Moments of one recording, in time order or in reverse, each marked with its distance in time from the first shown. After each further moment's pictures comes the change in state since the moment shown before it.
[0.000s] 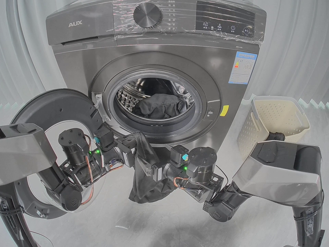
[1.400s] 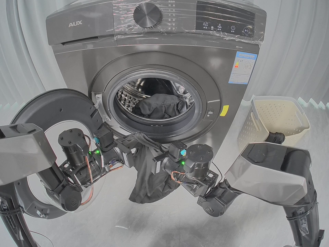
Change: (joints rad) left arm -0.001 -0.003 0.005 0.000 -0.001 -0.006; right arm -0.034 0.086 -0.118 -0.036 0.003 0.005
